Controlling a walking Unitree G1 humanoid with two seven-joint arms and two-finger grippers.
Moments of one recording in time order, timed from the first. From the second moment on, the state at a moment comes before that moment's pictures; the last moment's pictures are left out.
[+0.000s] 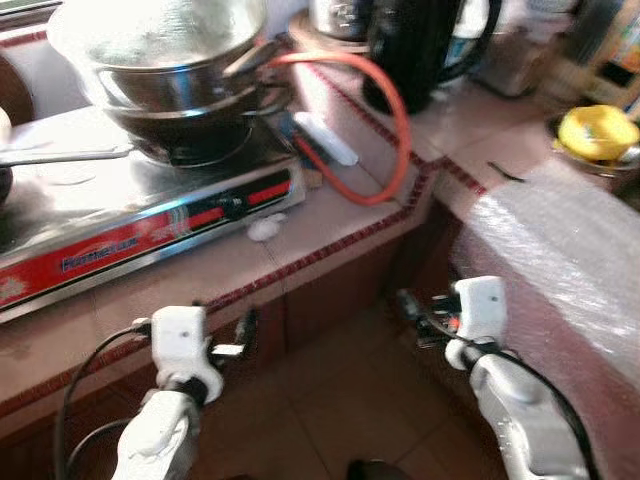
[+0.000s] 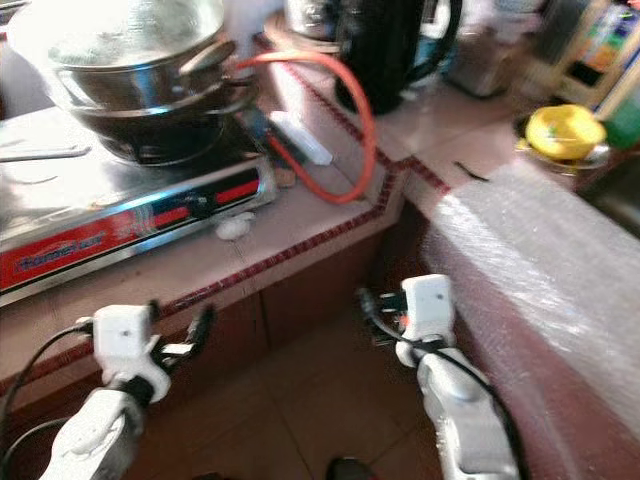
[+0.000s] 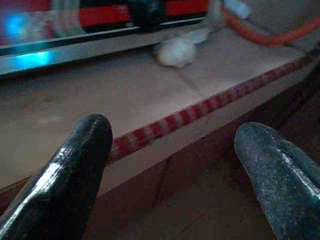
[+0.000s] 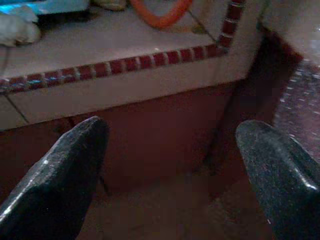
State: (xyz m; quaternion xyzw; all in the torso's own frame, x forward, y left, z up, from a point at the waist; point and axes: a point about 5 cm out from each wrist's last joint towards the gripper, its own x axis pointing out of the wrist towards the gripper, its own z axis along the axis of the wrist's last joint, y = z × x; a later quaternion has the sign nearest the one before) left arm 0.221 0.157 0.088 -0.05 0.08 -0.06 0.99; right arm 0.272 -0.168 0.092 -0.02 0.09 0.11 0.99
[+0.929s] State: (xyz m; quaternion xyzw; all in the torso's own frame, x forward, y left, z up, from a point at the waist) left arm 0.222 0.156 0.091 -0.05 0.08 -0.06 0.99; right arm 0.276 -0.168 0.092 -0.02 0.09 0.11 0.99
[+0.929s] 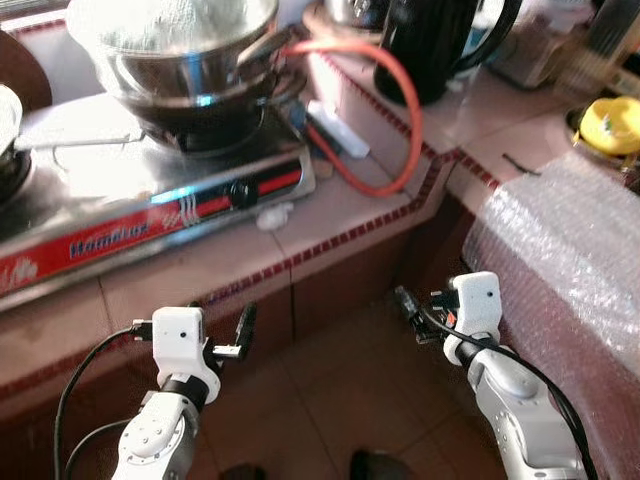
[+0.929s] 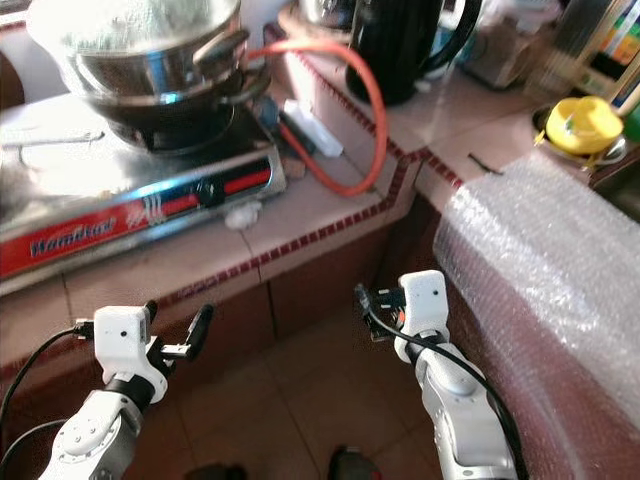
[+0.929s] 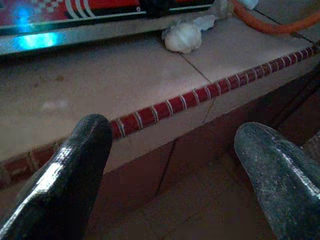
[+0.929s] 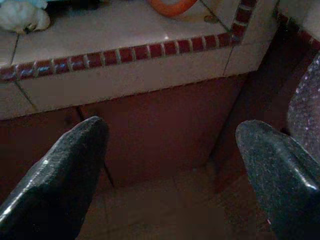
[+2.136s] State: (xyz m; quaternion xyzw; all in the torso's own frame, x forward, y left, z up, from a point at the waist) left arm 0.225 0.162 0.094 -0.05 0.09 -0.05 0.99; right arm 0.278 -0.164 0.090 0.00 0.09 0.10 0.99
